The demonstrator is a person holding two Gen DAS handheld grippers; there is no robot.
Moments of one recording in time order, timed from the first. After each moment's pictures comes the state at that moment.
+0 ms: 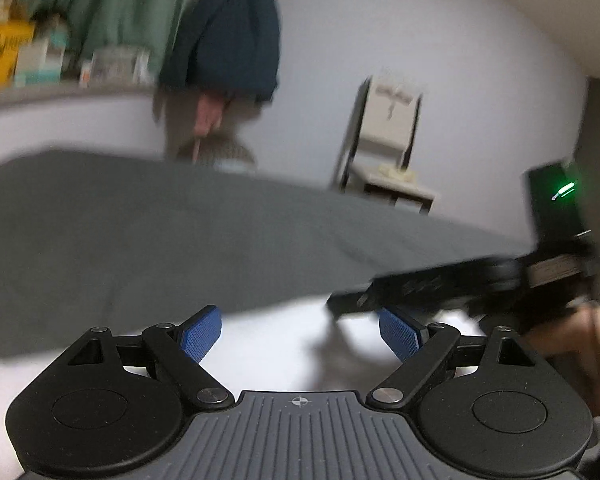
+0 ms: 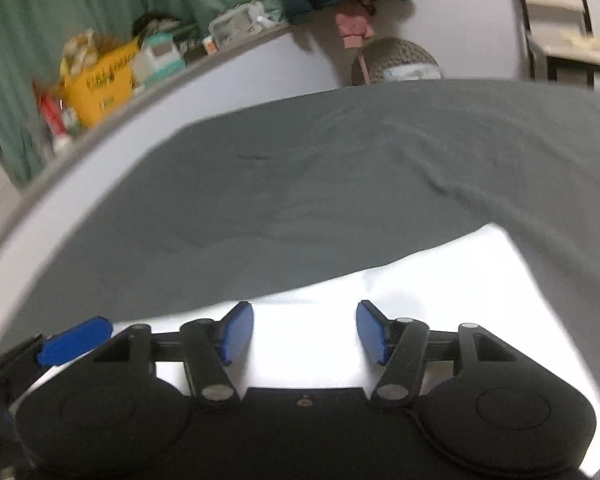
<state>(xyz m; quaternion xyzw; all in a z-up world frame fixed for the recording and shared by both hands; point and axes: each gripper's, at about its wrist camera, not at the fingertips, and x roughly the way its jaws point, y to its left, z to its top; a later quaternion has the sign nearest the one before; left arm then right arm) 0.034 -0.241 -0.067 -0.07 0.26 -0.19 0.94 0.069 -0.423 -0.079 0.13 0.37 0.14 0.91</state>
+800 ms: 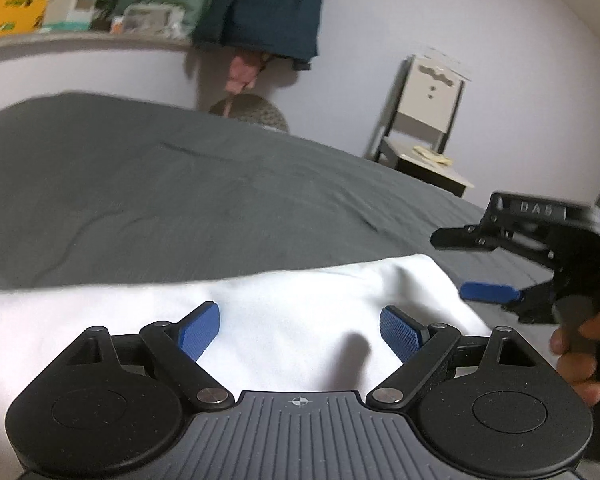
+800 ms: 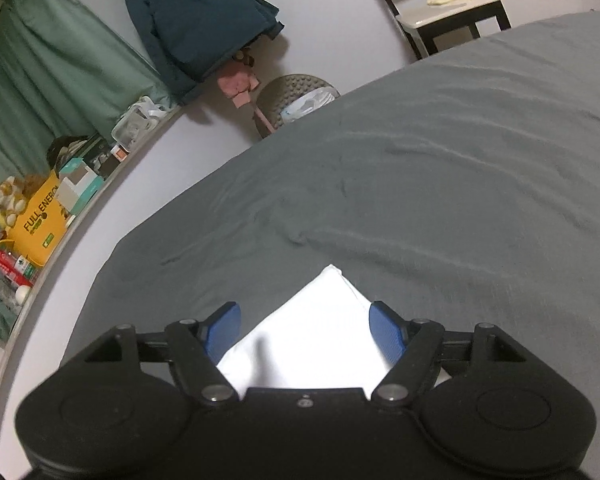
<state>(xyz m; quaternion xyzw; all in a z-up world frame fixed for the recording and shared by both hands) 0.032 -0.292 -0.080 -0.11 0.30 -0.13 0.94 0.058 -0.504 -0.084 0.31 0.33 0.01 0.89</state>
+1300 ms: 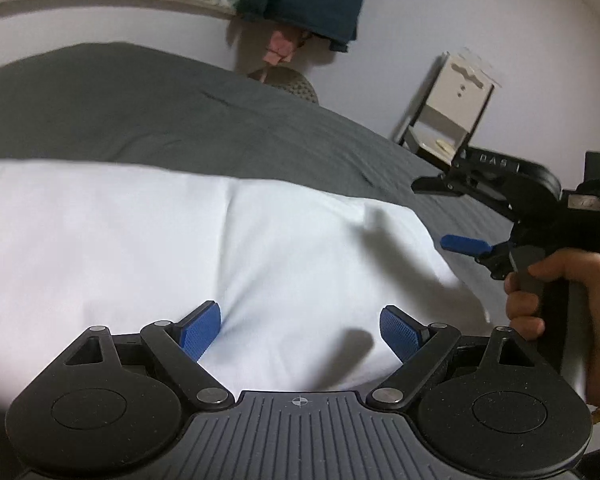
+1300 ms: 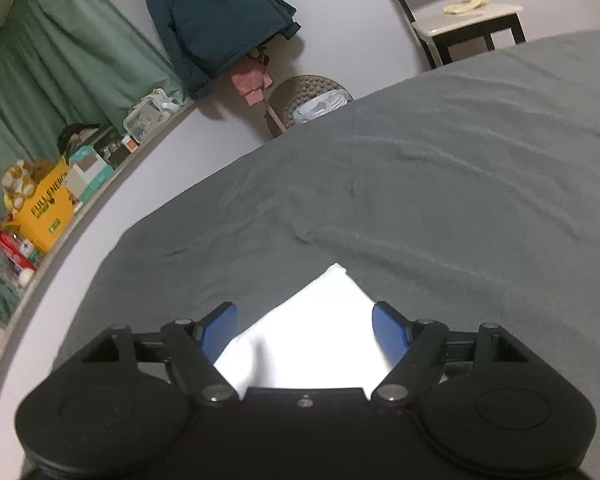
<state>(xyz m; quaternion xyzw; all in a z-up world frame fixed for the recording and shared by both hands) -0.047 -0.303 -0.093 -0.16 0.34 -0.09 0.92 0.044 -0.503 -0.071 0.28 0.33 0.02 0.90</state>
